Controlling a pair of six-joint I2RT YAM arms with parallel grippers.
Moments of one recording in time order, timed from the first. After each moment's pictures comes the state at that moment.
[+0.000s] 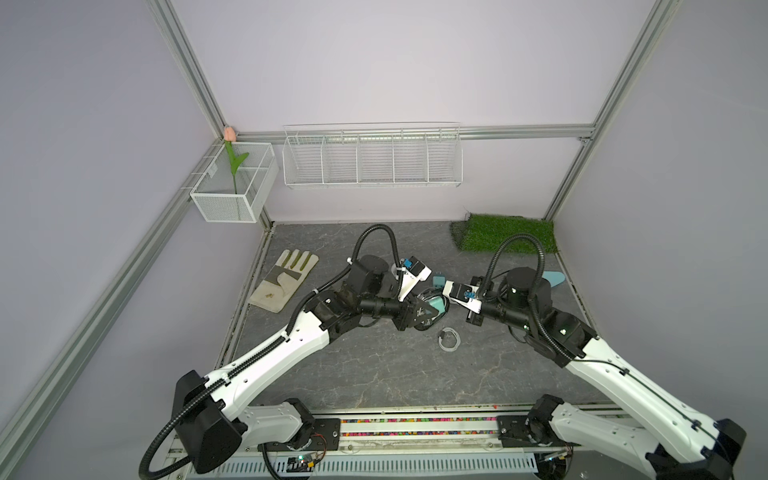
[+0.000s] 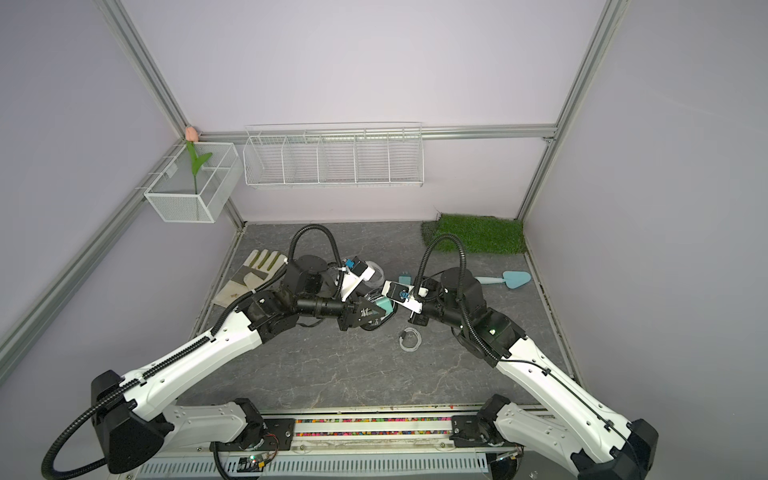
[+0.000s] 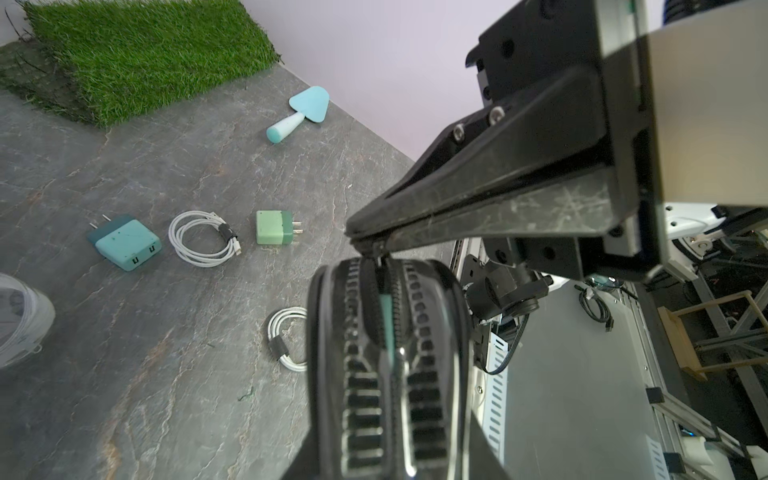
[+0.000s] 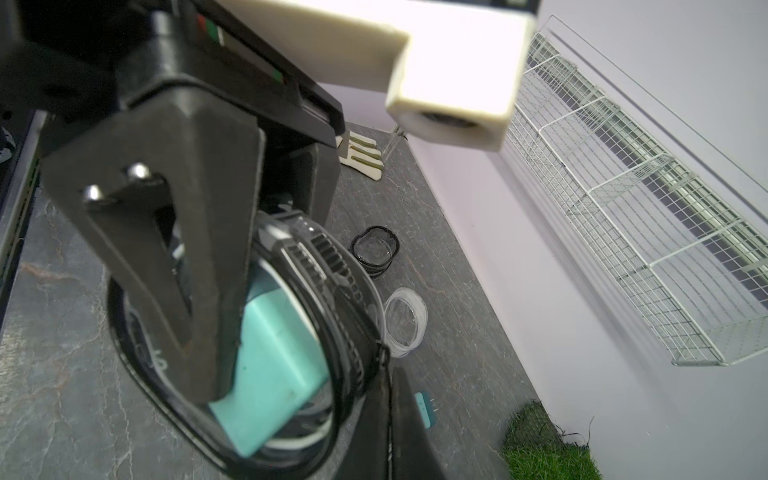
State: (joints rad) left arm -0.82 1.28 1.14 -0.41 0.61 -0.13; right arm 0.69 0.99 0.96 -0.32 -0.26 -0.68
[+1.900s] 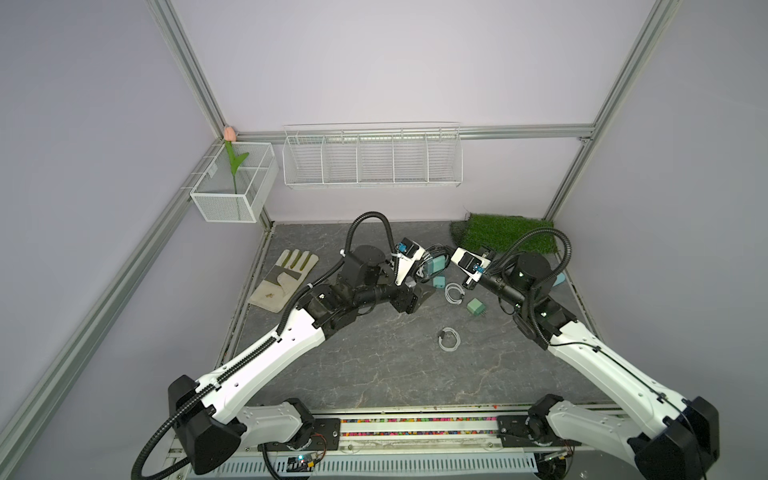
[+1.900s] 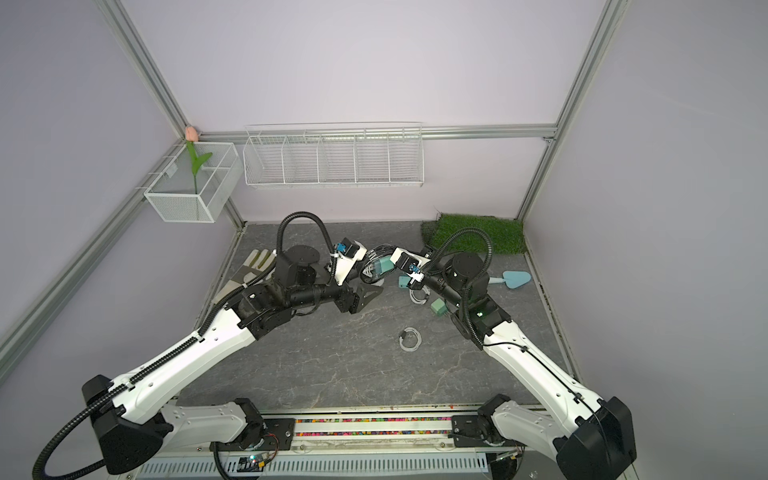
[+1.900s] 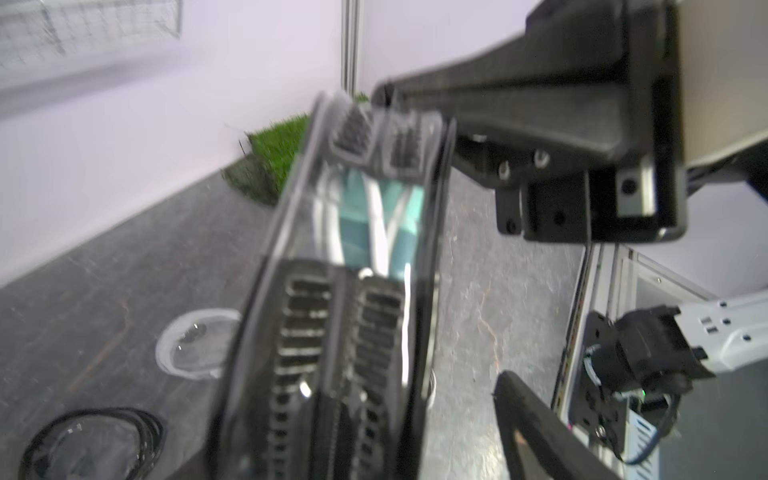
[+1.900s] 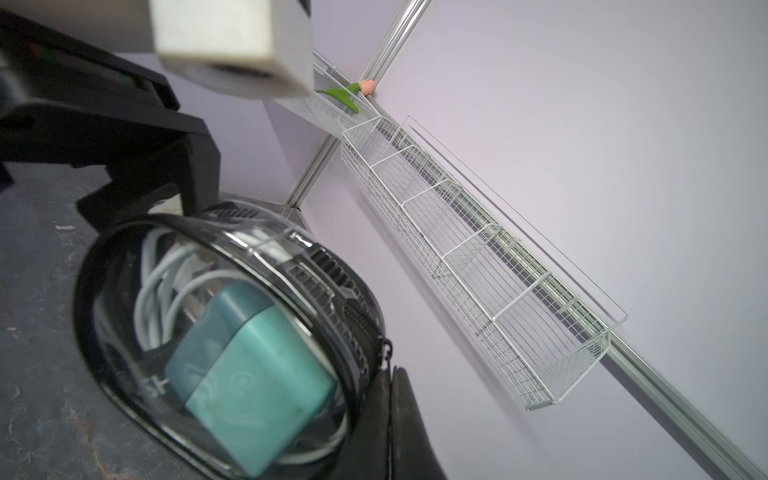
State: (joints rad) left arm -0.82 1.22 1.19 -0.32 0.24 -0.07; right arm 0.56 1.10 0.89 0.25 -0.32 -0.63
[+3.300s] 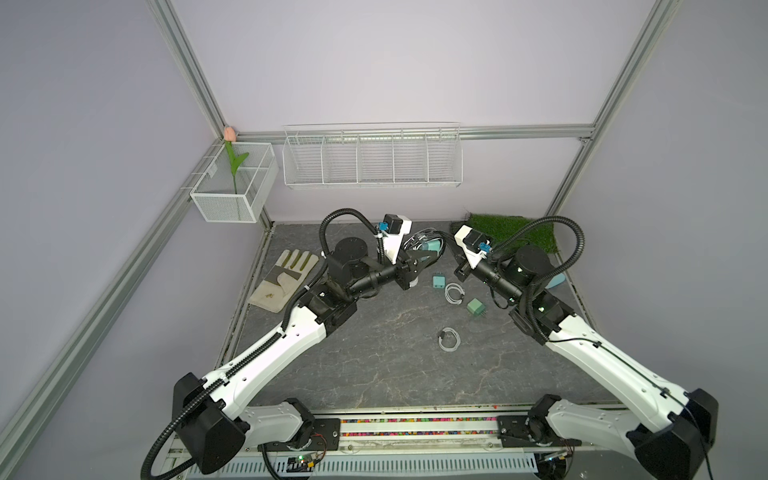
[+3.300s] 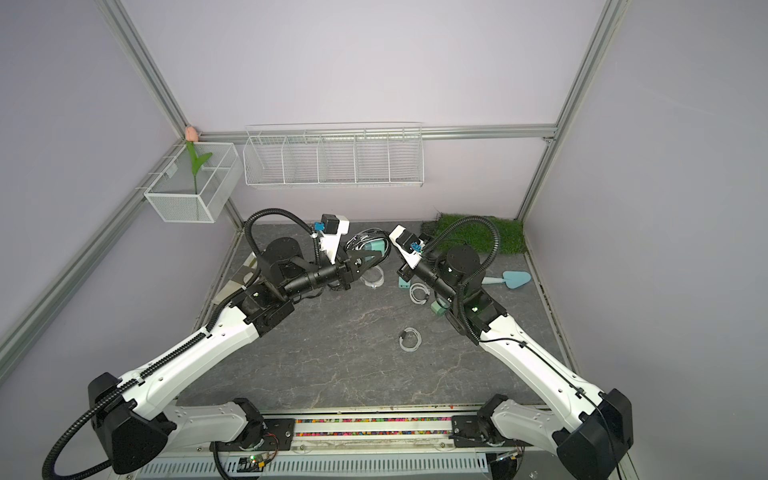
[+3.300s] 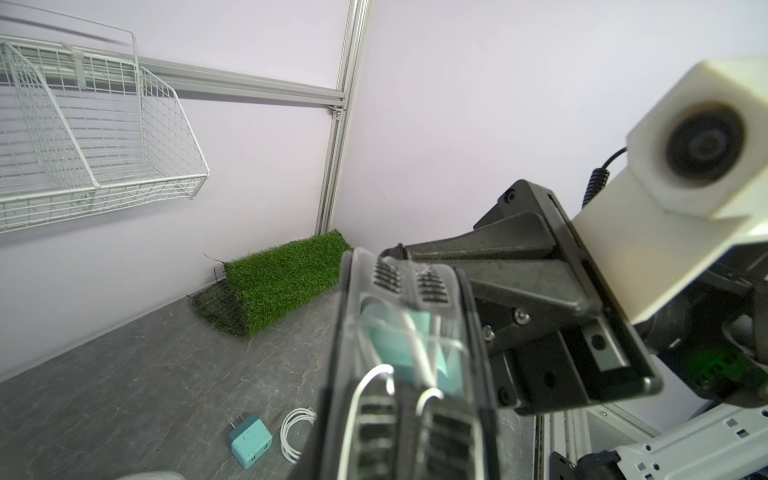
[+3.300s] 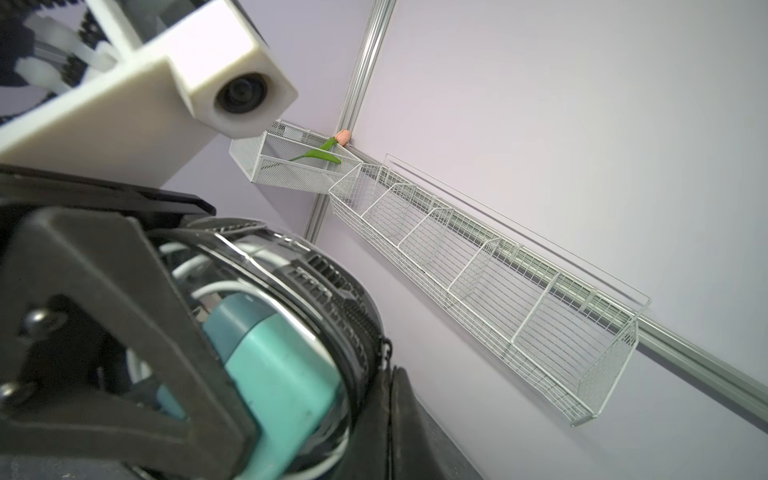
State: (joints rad) left arm -0.76 1.26 1.15 0.09 0.39 -0.25; right arm 0.64 1.15 1.01 0.25 -0.19 -0.40
